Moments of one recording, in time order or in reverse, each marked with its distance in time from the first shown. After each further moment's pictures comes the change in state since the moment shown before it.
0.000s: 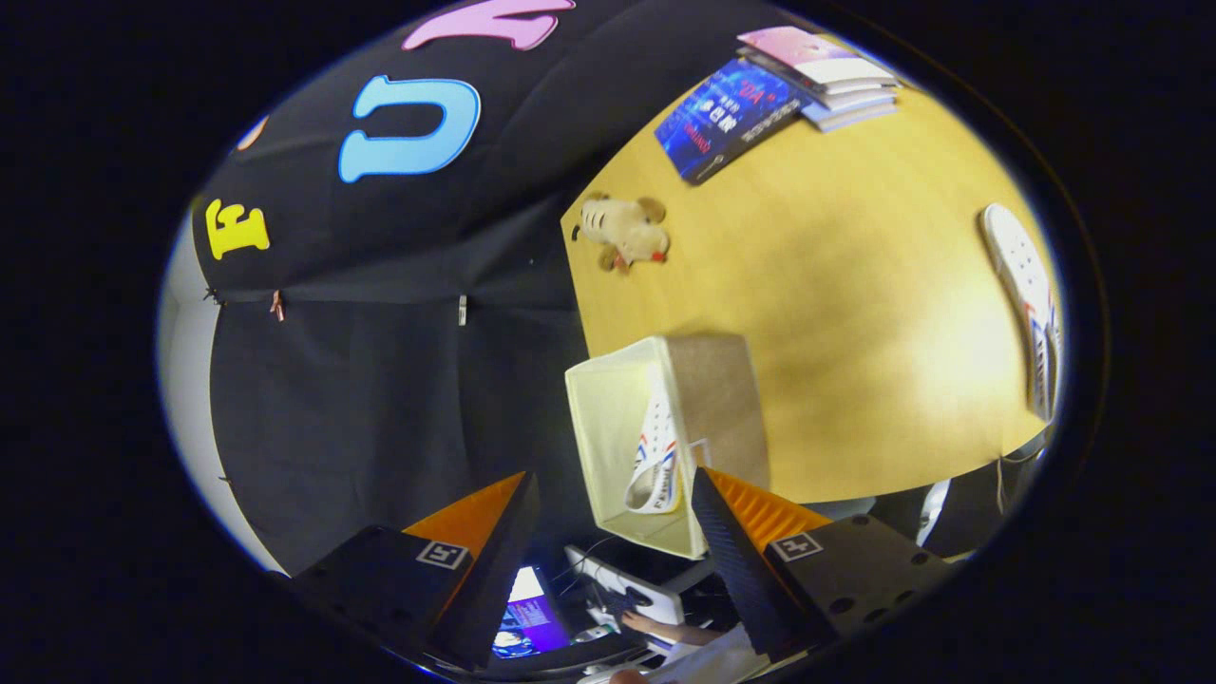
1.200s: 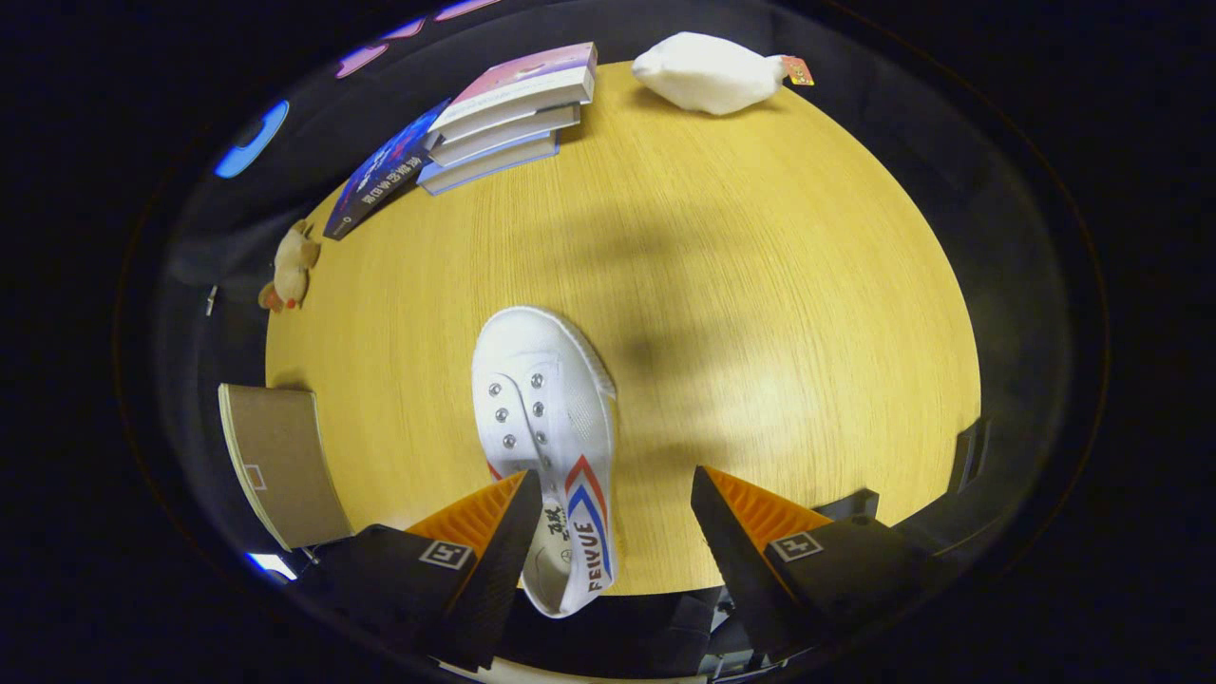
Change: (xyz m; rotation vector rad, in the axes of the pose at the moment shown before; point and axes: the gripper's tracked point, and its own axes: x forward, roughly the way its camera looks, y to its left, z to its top) arm -0.105 -0.402 0.119 -0.218 -0.013 -0.706
